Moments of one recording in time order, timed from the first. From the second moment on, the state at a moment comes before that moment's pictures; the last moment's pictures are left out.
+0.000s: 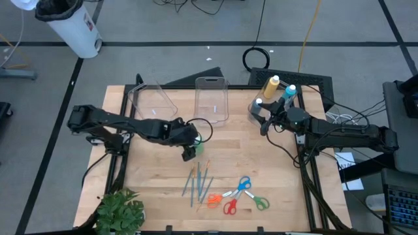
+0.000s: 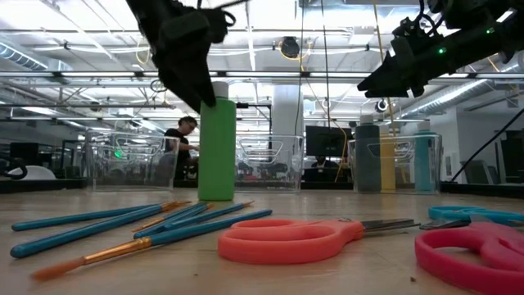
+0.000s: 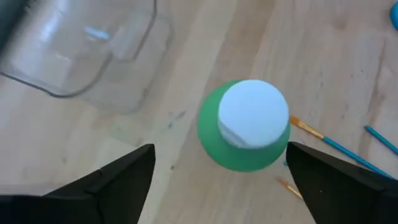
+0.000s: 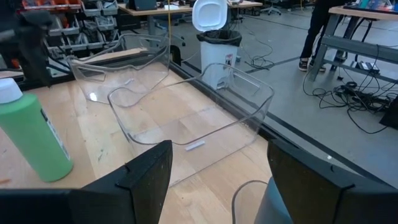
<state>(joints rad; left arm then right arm) -0.10 1.50 1.12 -0.64 -0.29 -0.35 -0.25 0.69 0.36 0.11 0.33 0.09</state>
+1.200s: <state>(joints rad) -0.21 1.72 0.47 0.67 -0.49 -0.32 -0.24 0.69 0.37 0.14 0.31 0.09</state>
